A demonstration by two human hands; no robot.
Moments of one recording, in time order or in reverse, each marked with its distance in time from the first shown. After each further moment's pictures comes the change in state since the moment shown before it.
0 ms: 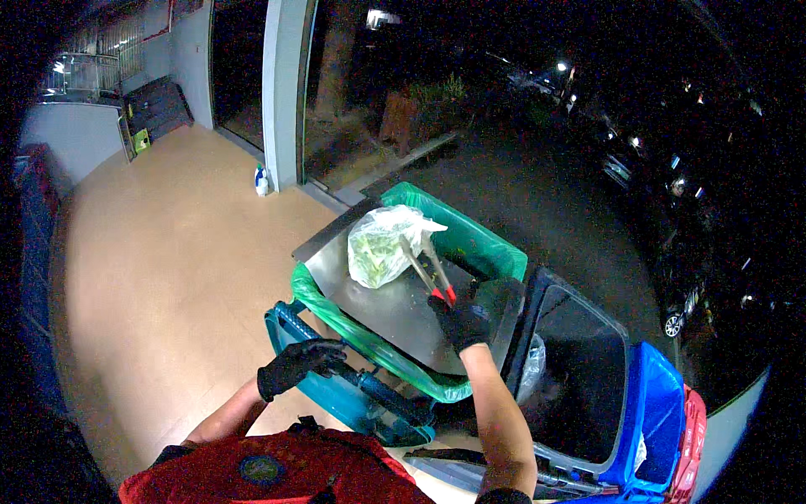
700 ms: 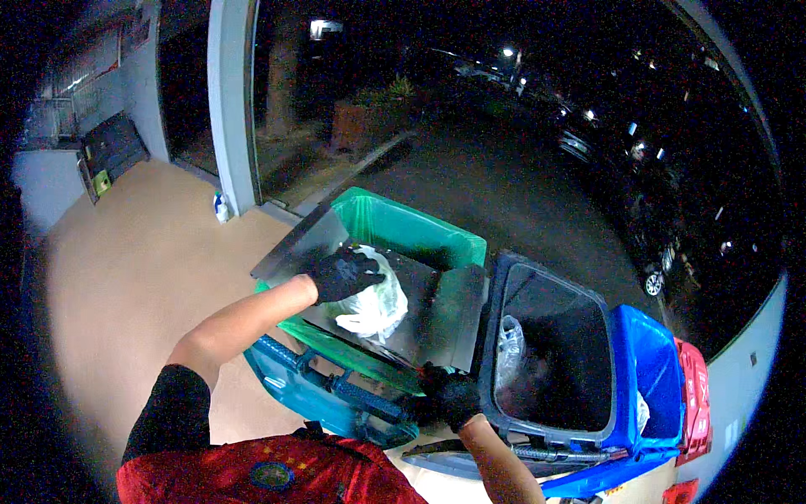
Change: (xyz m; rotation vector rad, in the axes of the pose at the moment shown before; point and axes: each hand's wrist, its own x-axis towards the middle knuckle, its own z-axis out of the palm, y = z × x) left_hand 0.251 0.055 0.005 1.821 -0.209 1.017; right_hand -0.161 0.049 -0.028 -0.254 -0.089 -0.388
